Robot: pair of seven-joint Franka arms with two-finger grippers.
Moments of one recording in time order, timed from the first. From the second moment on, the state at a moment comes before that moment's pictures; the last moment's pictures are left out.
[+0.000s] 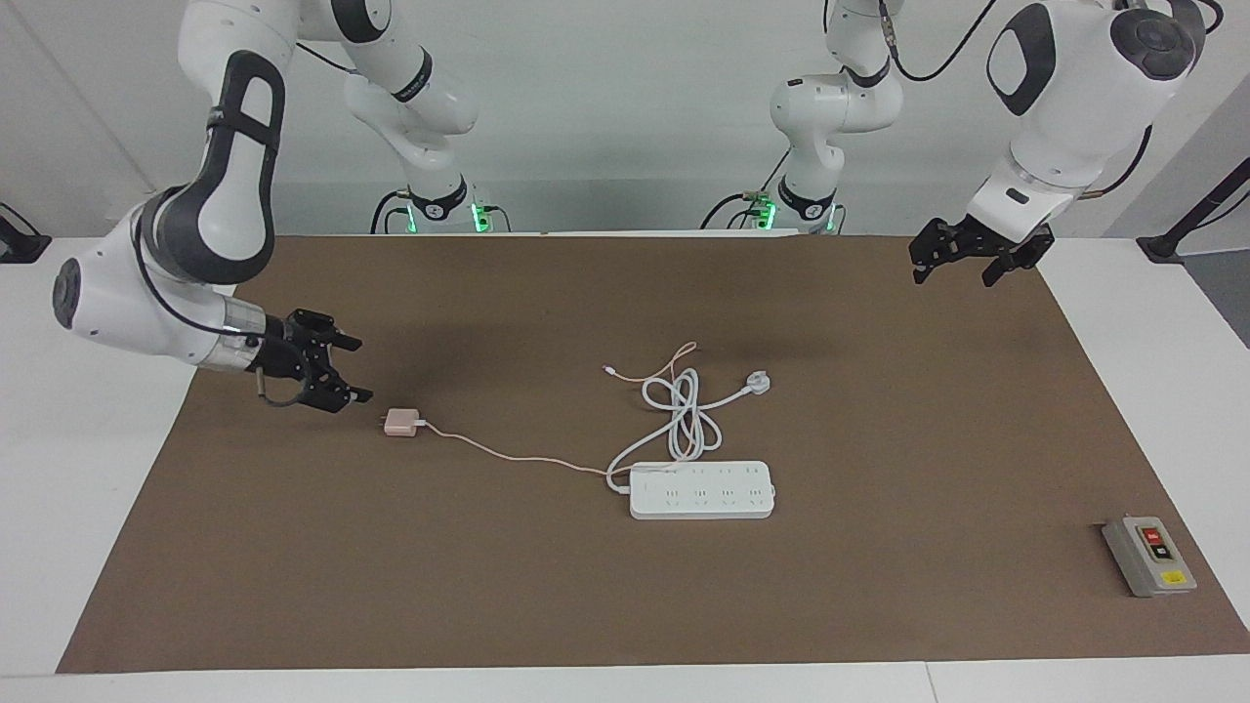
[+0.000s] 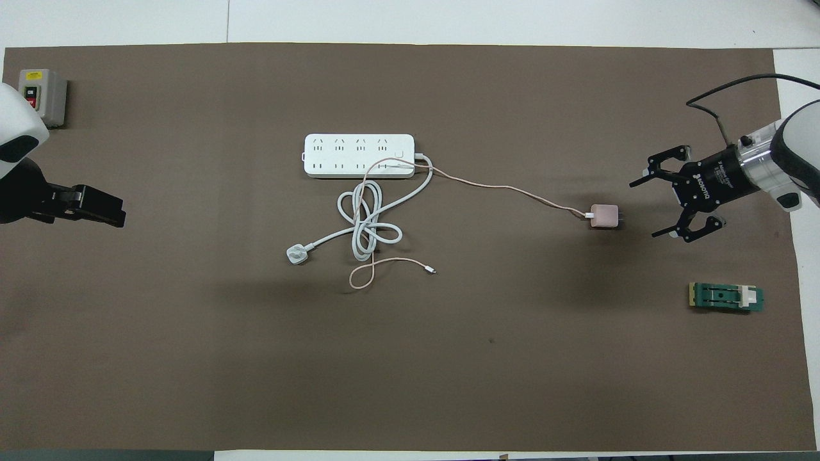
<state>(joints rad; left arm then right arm) -0.02 -0.01 -0.06 -1.67 0.00 1.56 0.06 -0.25 0.43 0.02 -1.69 0.53 1.65 0.91</state>
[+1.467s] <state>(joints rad) -0.02 -0.01 -0.06 -1.67 0.00 1.56 0.06 -0.23 0.49 0.03 -1.84 0.71 1.91 0.76</state>
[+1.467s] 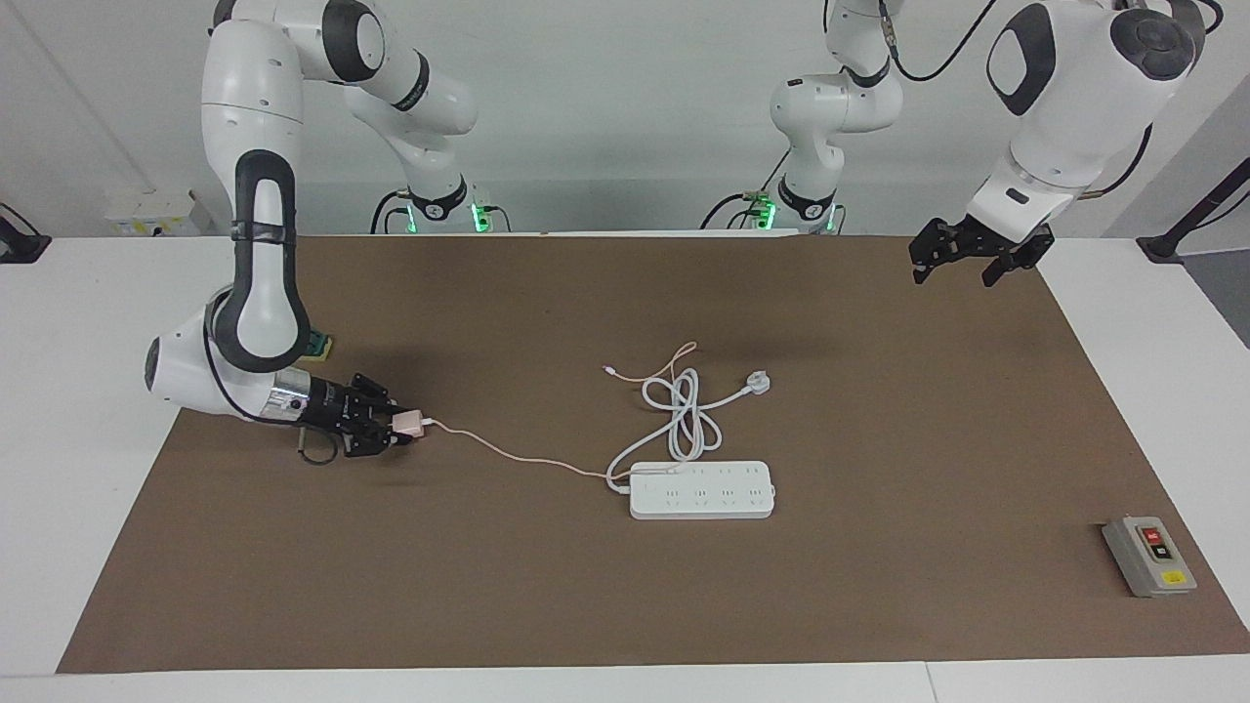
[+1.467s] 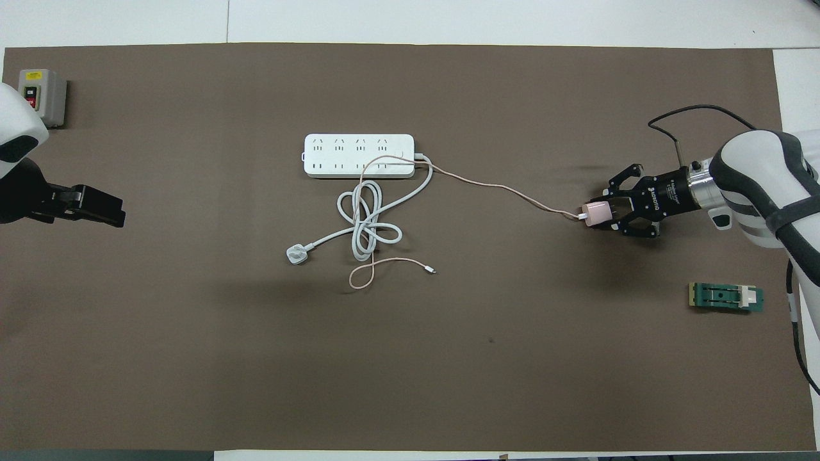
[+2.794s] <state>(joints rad) 0.02 0.02 -0.06 -1.67 -0.29 1.66 0.06 0.39 0.45 0.07 -1.42 0.84 2.10 1.55</state>
